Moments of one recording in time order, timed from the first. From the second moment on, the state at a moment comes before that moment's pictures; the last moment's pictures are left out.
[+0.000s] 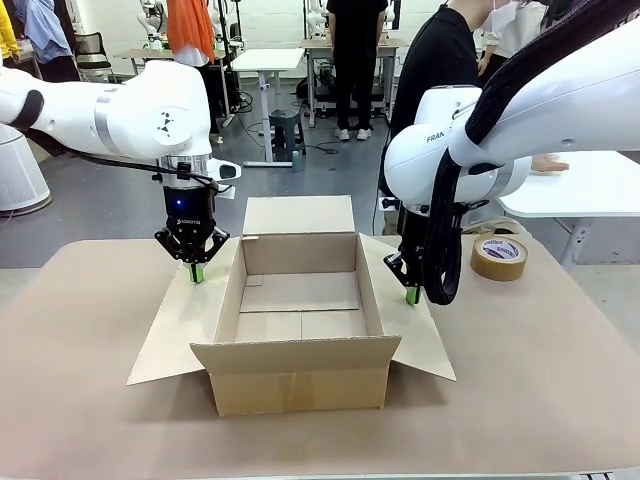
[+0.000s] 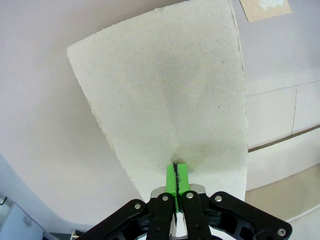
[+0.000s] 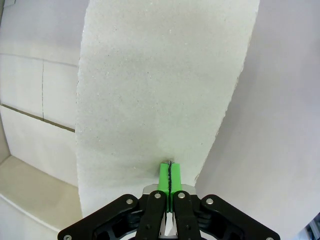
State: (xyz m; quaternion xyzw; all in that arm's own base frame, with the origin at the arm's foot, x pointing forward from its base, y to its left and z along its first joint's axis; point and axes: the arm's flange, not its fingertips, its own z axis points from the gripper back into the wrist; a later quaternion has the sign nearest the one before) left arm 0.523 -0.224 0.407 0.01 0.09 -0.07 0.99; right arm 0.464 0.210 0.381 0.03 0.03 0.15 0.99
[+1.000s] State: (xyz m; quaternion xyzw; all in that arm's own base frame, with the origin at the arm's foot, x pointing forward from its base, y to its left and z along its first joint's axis) left arm 0.523 -0.224 0.407 0.01 0.09 -0.07 0.99; right arm 0.464 0.210 0.381 0.03 0.03 0.15 0.99
